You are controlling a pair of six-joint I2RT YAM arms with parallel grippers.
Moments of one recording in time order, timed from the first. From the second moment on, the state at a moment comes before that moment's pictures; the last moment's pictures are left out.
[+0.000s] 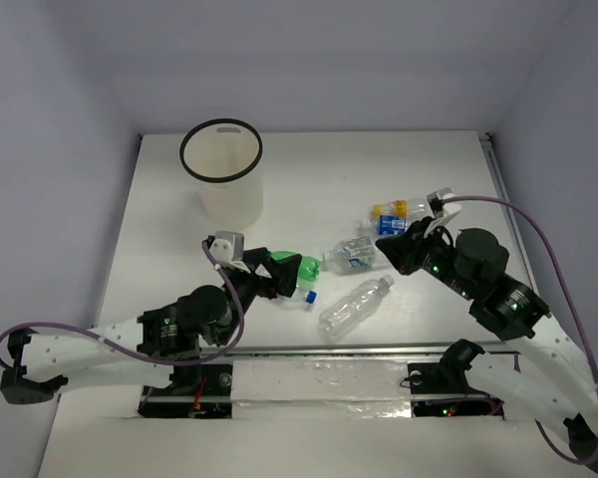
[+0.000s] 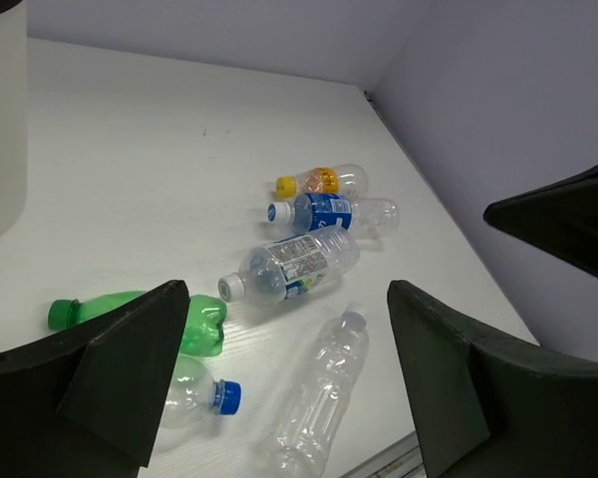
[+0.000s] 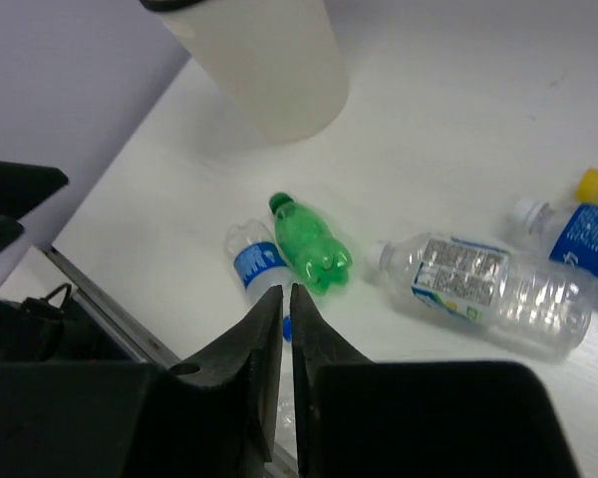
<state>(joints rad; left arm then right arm) -1.40 0.65 0.66 -0.01 -0.92 -0.45 0.69 0.66 0.87 -0.35 -0.02 0.40</state>
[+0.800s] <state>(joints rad) -1.39 1.49 0.94 0.13 -0.56 -0.29 0.69 0.55 0.85 -0.37 0.32 0.46</state>
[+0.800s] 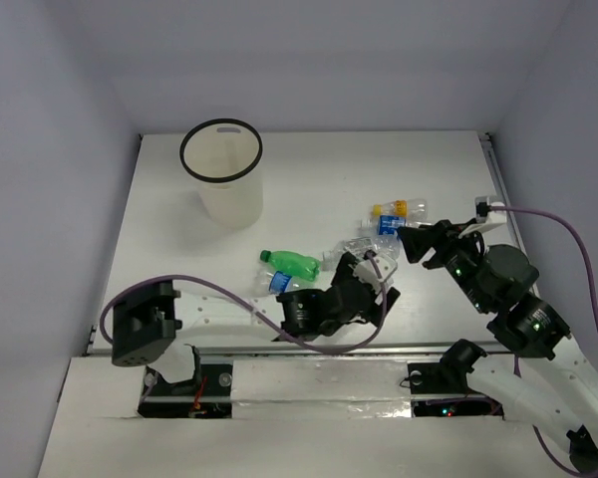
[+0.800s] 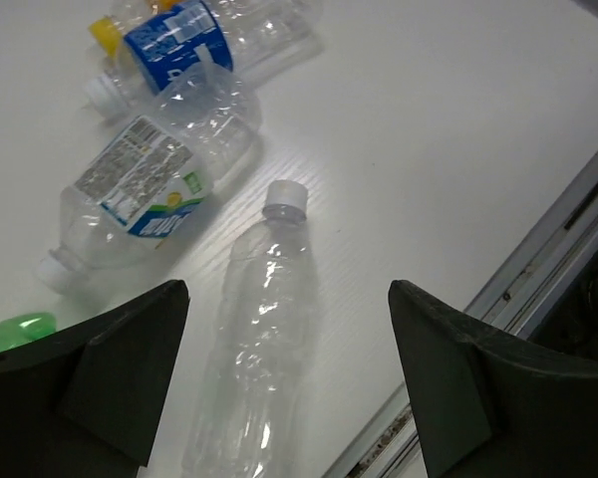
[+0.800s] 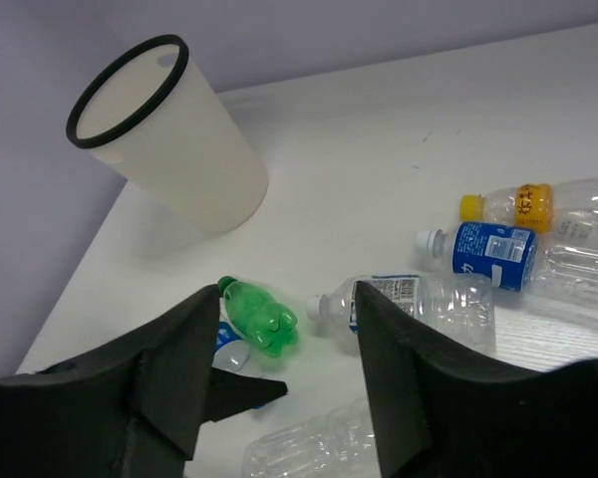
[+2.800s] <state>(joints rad) -0.70 1.03 0.97 0.36 -0.52 -0.29 0.69 1.06 0.82 -0.19 -0.05 0.38</state>
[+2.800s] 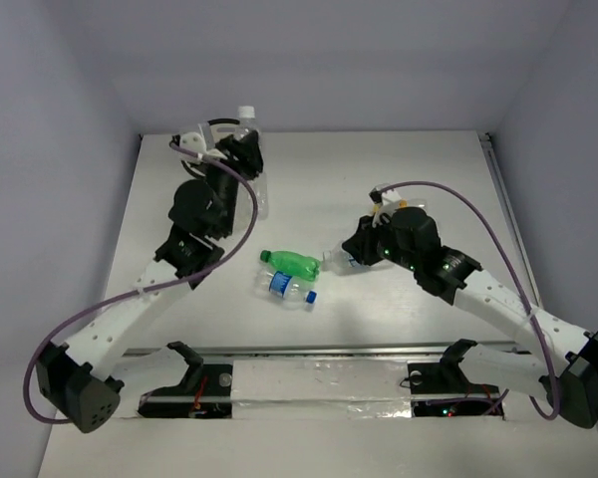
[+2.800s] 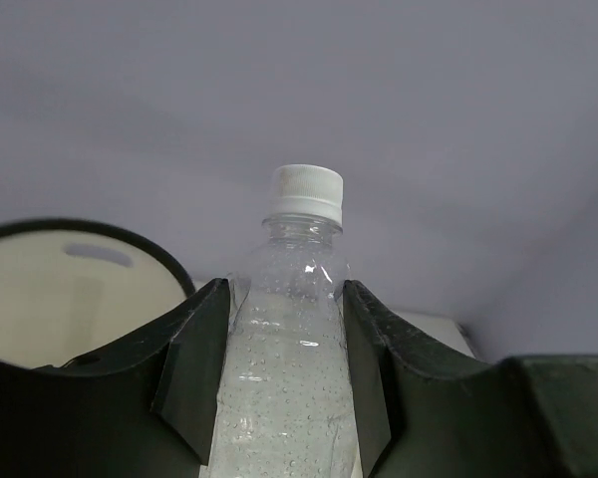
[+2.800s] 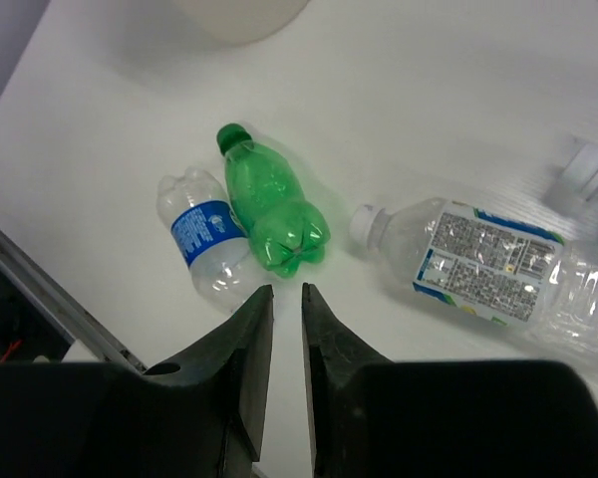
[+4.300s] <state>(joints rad) -0.27 1.62 1.41 0.52 -0.38 -0.15 1.04 1.54 0.99 -0.10 -0.05 0.27</state>
